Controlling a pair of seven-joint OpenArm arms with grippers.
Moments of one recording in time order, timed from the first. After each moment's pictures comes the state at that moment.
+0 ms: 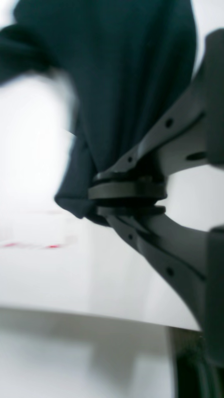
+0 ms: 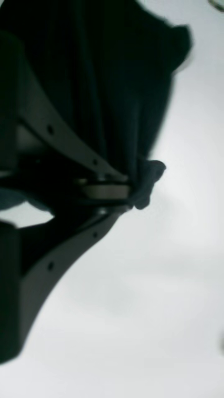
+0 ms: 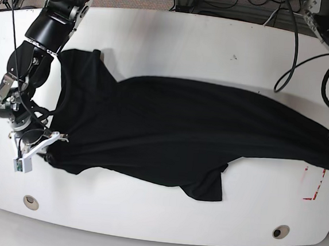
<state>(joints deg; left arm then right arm) -16.3 -25.1 -41.3 105.6 -36.1 -31.4 80.0 19.7 16.1 24.7 91.0 28.8 27.7 -61.5</state>
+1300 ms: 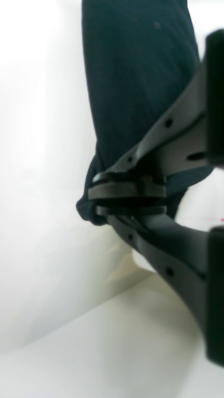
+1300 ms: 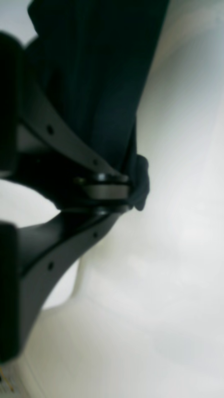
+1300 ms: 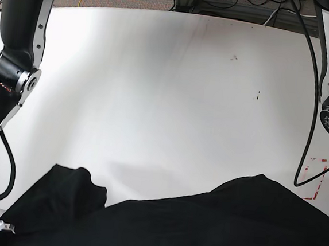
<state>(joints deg) -60.5 -27.7 -31.0 92.1 -33.8 -27.7 81.7 52.9 27.3 16.0 82.1 31.5 28.1 -62.9</state>
